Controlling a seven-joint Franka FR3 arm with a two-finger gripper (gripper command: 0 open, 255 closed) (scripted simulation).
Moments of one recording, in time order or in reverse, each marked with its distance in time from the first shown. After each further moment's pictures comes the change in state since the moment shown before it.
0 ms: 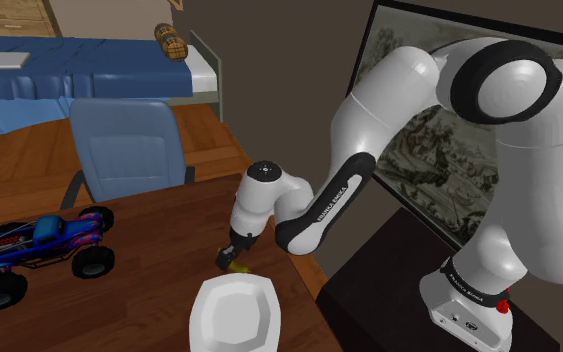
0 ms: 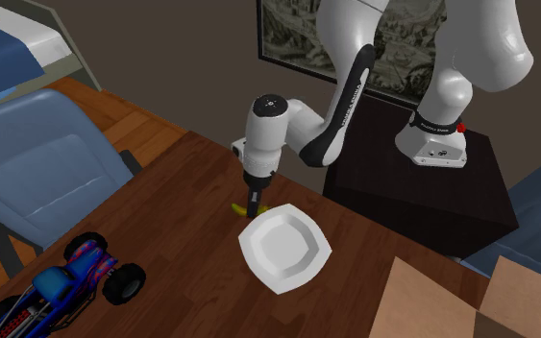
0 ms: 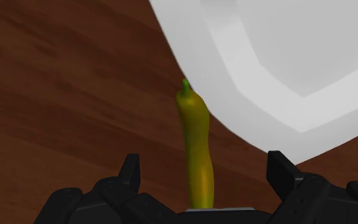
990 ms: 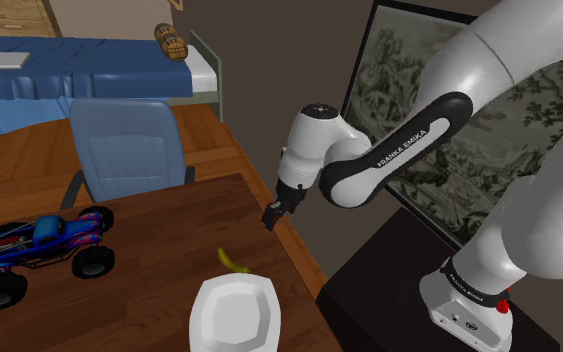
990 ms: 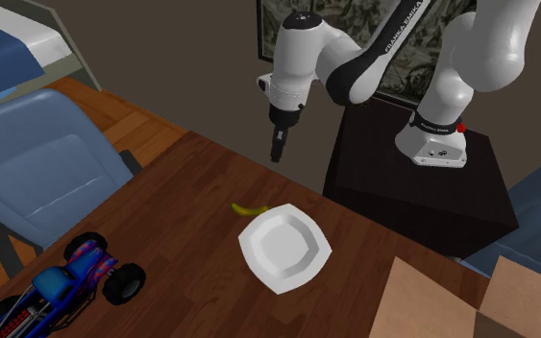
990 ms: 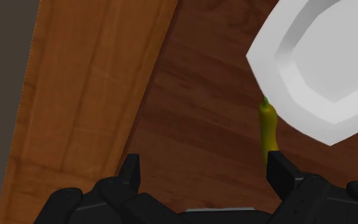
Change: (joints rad) arm -0.237 -0.509 0.135 -0.347 0.273 -0.194 -0.246
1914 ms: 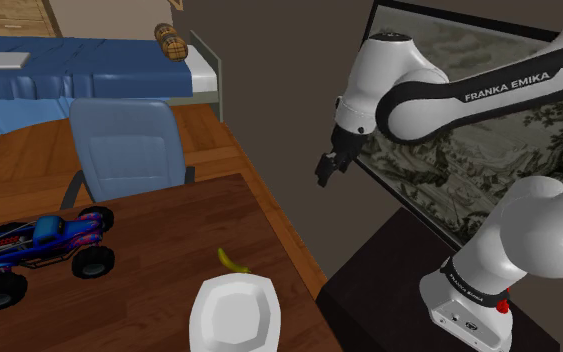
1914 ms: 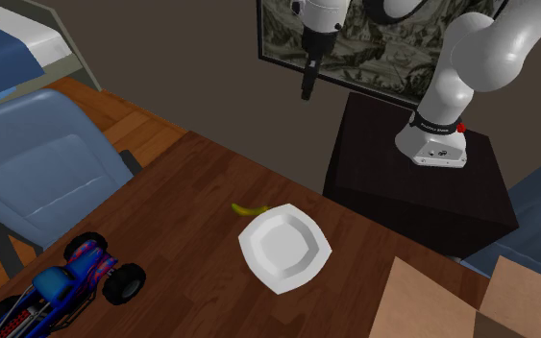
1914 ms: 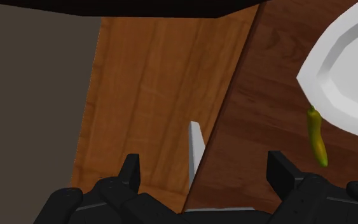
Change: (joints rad) arm -0.043 -0.532 -0.130 -0.134 0.151 -0.434 -0.217
